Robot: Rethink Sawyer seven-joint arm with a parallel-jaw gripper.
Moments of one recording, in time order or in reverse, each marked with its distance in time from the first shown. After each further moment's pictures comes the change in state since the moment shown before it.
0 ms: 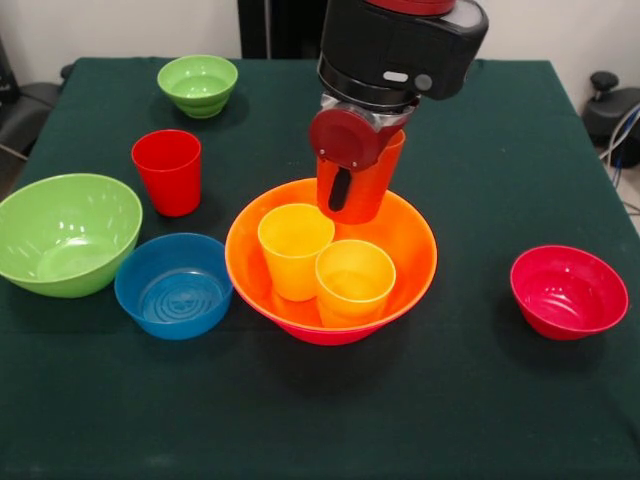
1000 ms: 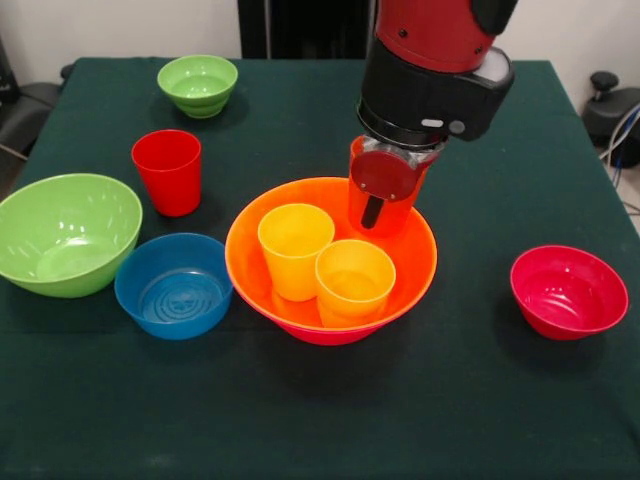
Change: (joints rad) arm 0.044 0.074 0.000 0.000 0.001 0.000 0.000
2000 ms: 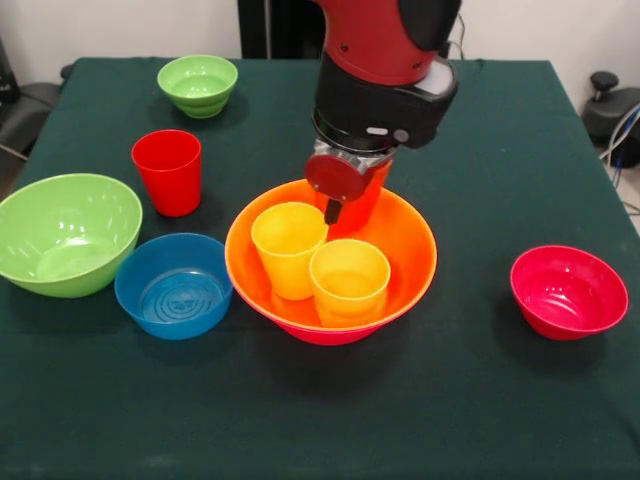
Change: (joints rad) arm -0.059 -0.001 0.008 0.037 -0.001 -0.002 0.000
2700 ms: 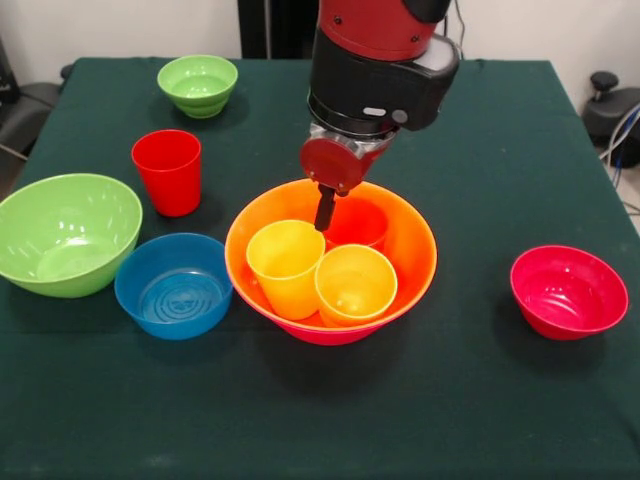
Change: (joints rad) arm -0.012 -0.037 0.015 0.004 0.000 0.000 0.000
